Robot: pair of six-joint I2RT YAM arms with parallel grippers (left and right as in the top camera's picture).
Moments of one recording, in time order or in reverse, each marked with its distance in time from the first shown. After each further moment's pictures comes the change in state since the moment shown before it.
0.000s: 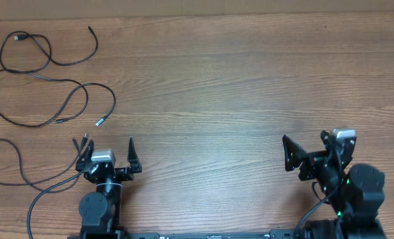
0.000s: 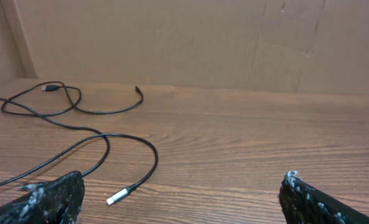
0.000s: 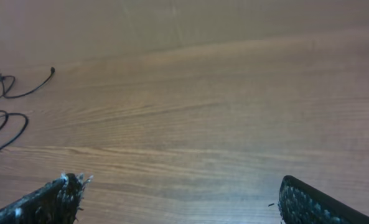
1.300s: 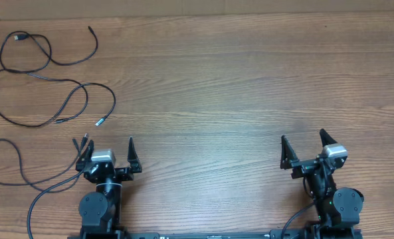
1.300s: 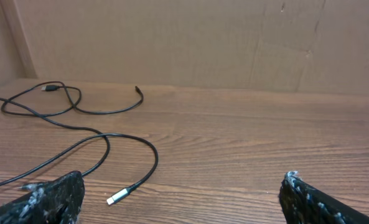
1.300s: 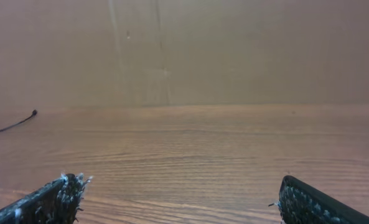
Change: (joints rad) left arm 0.000 0.000 0.000 0.000 0.000 0.000; right arm 0.000 -0.316 -0.458 0.491 0.074 -0.022
